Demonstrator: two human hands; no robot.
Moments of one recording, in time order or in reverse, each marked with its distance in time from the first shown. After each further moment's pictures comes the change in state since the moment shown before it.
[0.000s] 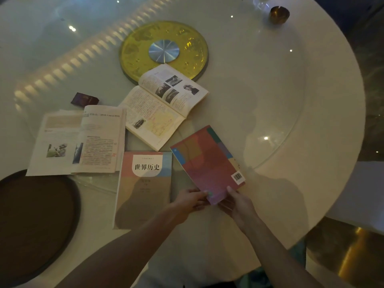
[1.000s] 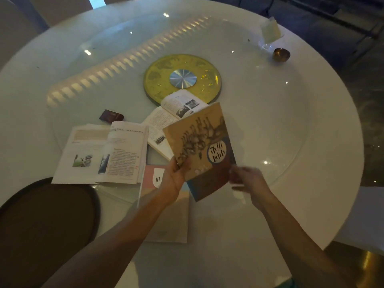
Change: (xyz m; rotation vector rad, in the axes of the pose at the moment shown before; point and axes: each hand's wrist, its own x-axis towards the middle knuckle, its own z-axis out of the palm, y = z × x) left_hand -0.052 0.091 -0.091 -0.265 0.052 0.740; right_hand -0.057 -0.101 0.108 -0.560 0.008 -0.391
